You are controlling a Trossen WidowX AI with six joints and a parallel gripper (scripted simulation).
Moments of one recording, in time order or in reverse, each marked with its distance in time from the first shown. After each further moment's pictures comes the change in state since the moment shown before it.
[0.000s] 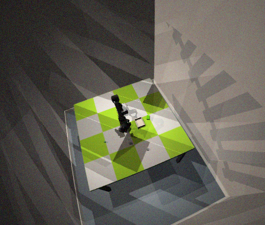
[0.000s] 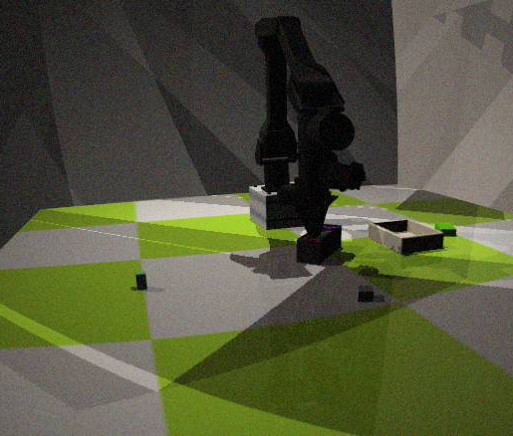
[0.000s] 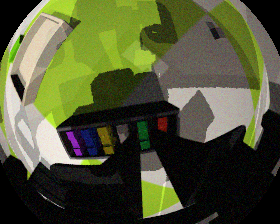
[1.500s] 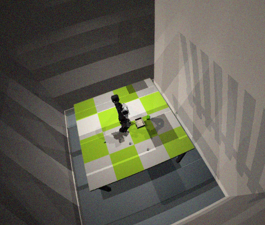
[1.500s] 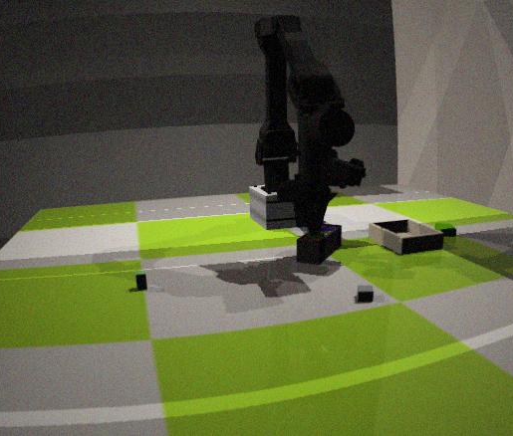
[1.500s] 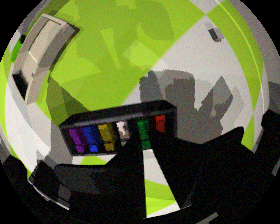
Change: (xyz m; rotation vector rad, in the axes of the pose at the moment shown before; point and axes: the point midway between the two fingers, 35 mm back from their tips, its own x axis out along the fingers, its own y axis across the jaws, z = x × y) arm -0.006 0.000 0.000 -0.001 0.002 0.003
